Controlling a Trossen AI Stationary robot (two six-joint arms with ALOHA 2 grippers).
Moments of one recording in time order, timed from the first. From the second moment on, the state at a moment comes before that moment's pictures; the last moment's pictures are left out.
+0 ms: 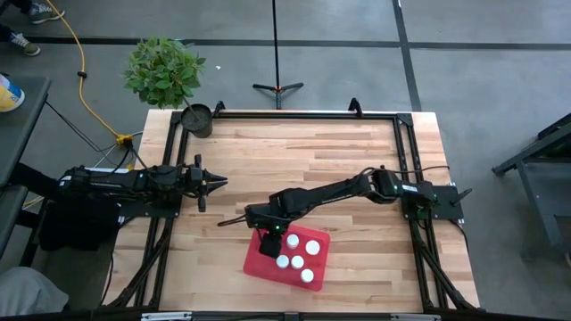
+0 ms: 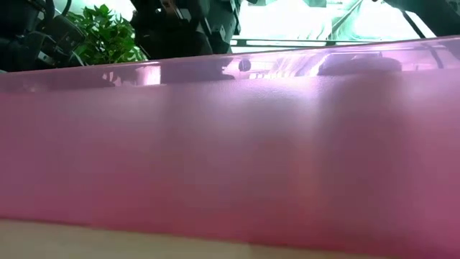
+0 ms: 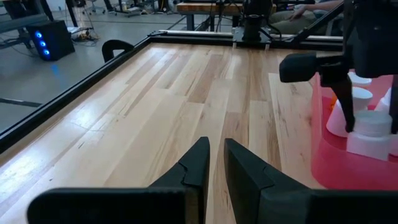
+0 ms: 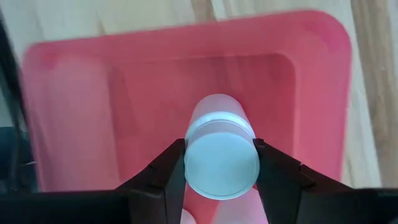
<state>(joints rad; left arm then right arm) -0.05 0.13 0.08 -0.18 -0.26 -0.03 0.19 2.37 2.14 -0.98 -0.21 0.52</state>
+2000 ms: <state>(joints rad) -0.05 0.13 0.08 -0.18 -0.26 -0.03 0.27 2.16 2.32 -1.18 0.07 0.28</state>
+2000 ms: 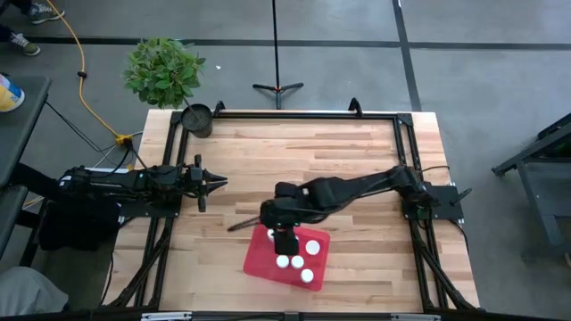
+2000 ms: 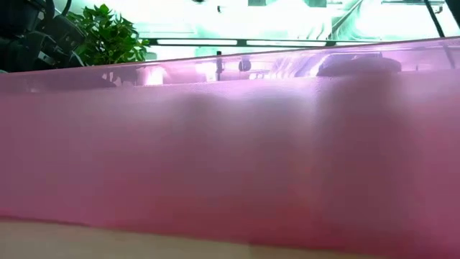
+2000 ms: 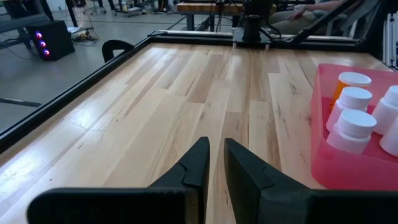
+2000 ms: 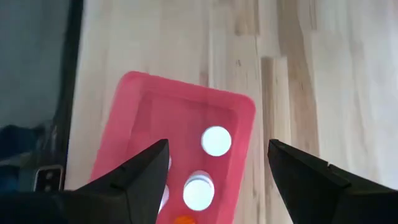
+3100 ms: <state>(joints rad) -0.05 0.13 0.08 -0.18 -0.26 -0.03 0.02 1.25 1.43 -0.54 -0.18 0.13</state>
